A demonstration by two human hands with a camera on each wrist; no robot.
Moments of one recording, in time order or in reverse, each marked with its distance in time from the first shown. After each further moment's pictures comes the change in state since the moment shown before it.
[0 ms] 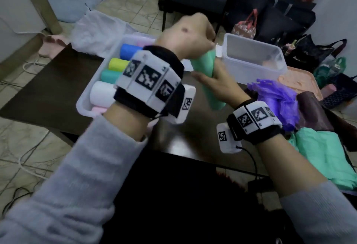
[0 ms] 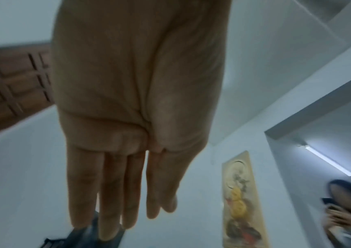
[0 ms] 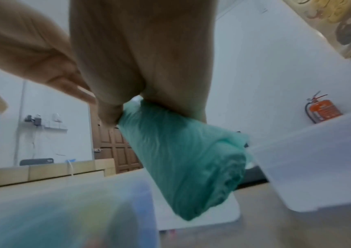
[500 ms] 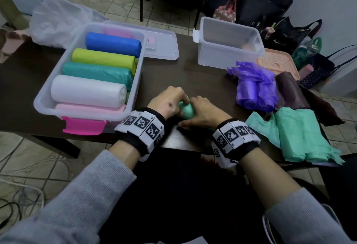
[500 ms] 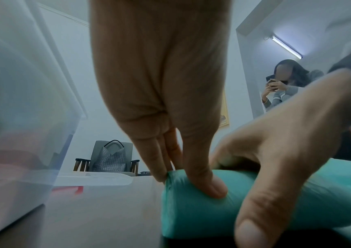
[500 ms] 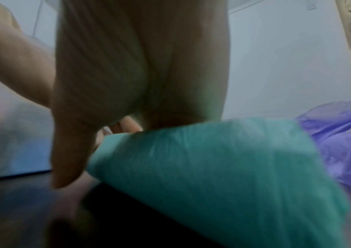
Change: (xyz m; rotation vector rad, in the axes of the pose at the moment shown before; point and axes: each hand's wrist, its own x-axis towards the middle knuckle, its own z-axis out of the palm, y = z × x) left_hand -0.025 -0.061 0.143 0.079 -0.368 -0.077; right_hand -0.057 0.076 0.021 -0.453 -0.408 0.131
